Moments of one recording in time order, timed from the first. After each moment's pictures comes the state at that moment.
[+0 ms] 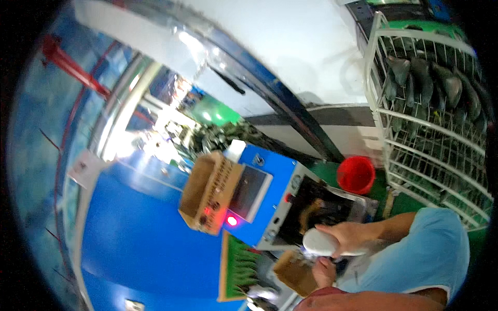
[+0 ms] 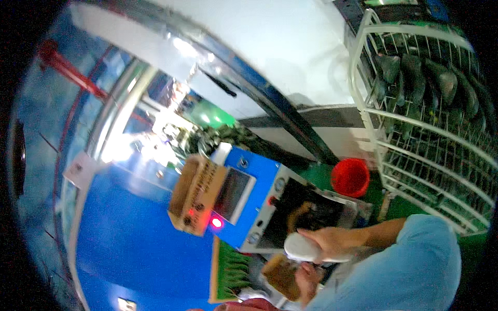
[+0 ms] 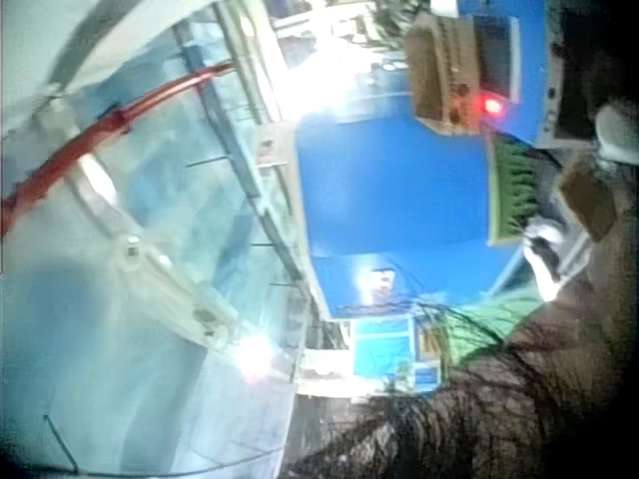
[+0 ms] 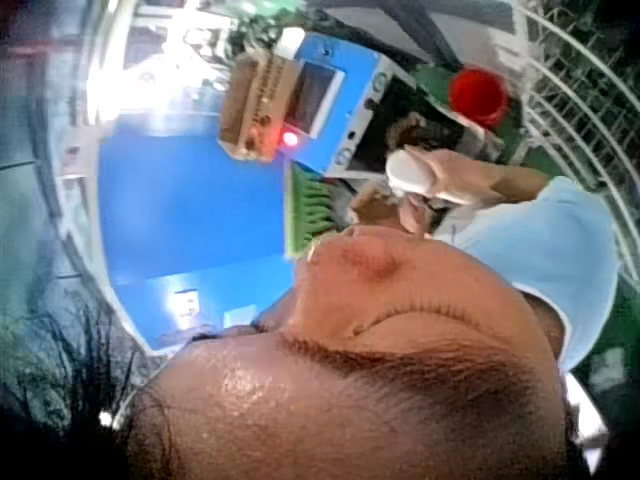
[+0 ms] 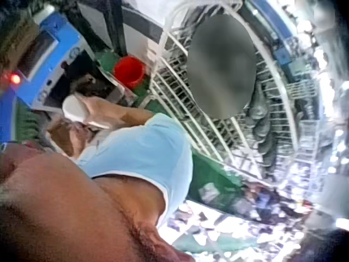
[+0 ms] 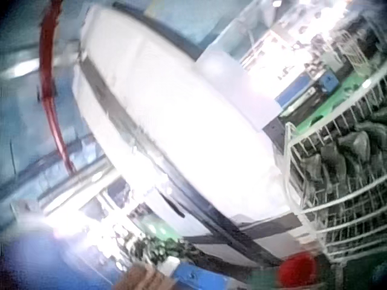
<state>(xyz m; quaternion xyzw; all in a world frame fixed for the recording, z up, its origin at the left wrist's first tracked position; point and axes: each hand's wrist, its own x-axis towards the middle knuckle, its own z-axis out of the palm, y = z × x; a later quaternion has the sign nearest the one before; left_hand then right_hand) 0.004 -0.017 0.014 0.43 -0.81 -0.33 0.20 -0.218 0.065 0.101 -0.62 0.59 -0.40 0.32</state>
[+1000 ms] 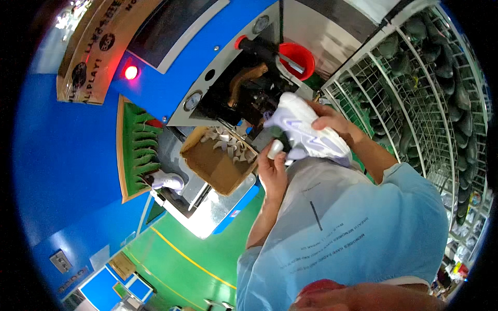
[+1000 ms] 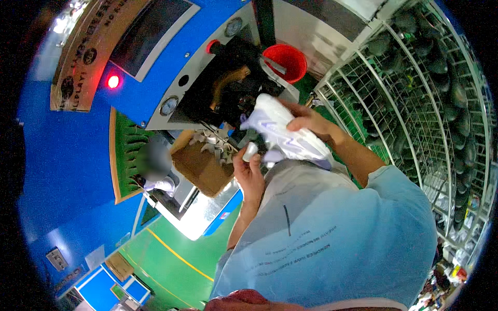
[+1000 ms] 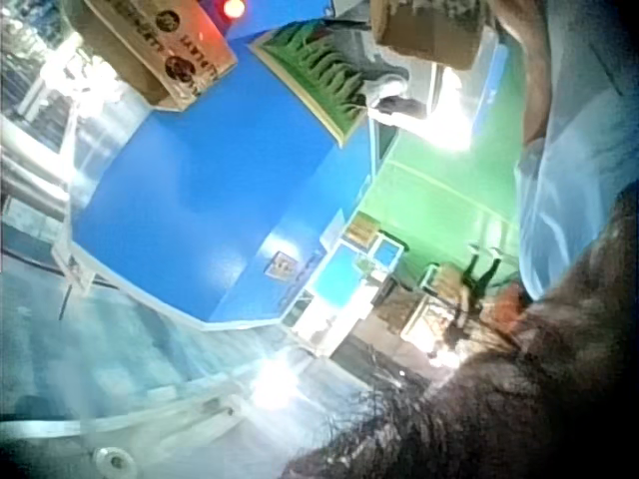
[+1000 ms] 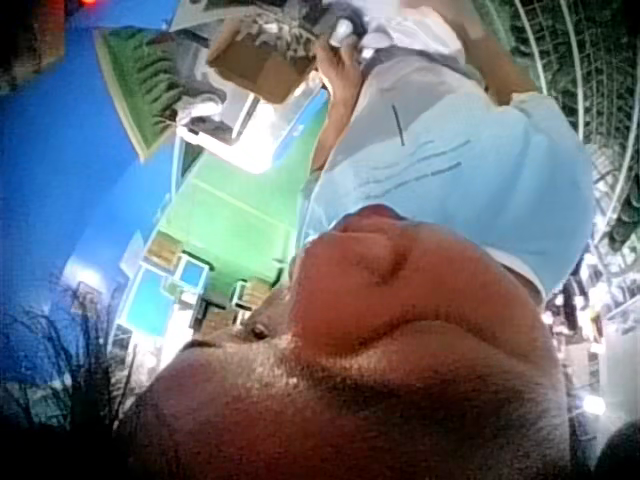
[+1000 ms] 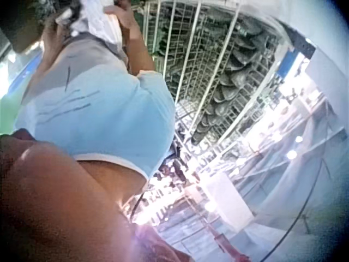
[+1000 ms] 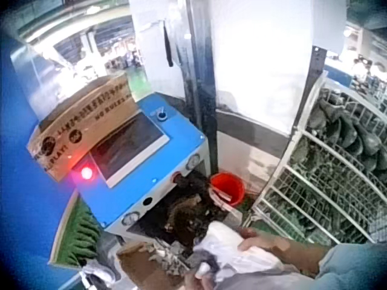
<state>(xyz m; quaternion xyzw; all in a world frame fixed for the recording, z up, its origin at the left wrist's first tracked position) -0.010 -0.012 -0.011 0.38 -0.63 -0.61 0.28 -0.252 0.068 0.005 -0.18 0.42 -0.63 0.63</state>
